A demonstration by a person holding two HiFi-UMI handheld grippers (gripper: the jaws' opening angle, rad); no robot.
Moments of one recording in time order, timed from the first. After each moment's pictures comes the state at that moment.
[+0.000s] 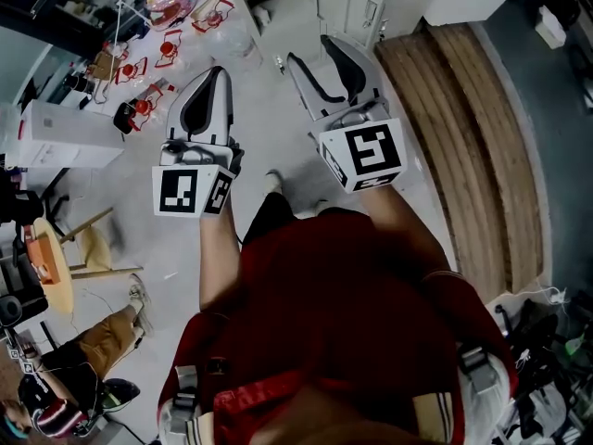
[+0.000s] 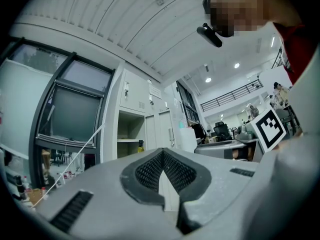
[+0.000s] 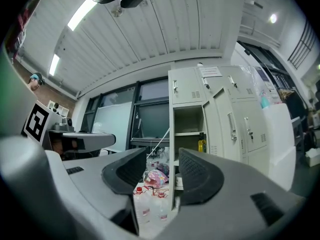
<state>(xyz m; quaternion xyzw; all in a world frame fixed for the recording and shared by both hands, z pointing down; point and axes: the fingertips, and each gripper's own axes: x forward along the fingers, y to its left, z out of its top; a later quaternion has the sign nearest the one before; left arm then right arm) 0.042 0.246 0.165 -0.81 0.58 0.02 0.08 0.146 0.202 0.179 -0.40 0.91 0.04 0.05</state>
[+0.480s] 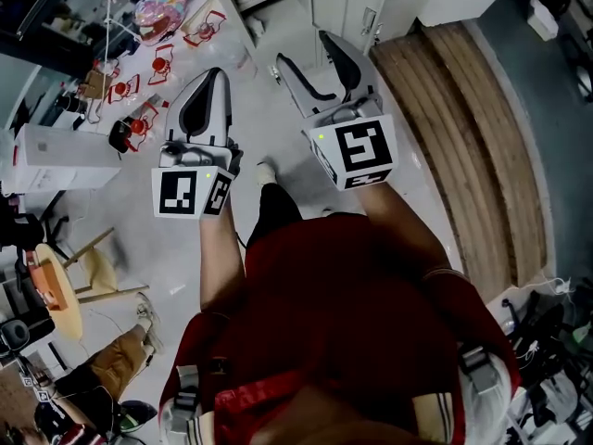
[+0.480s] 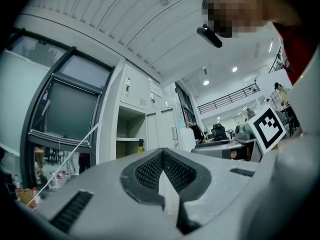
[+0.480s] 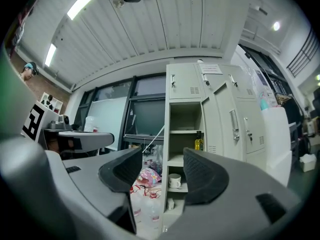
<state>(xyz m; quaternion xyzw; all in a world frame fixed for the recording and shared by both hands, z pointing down) 0.015 0.191 0.174 -0.83 0.56 0.03 0.08 0.115 0.149 0.186 -0.43 0.90 0.04 0.03</state>
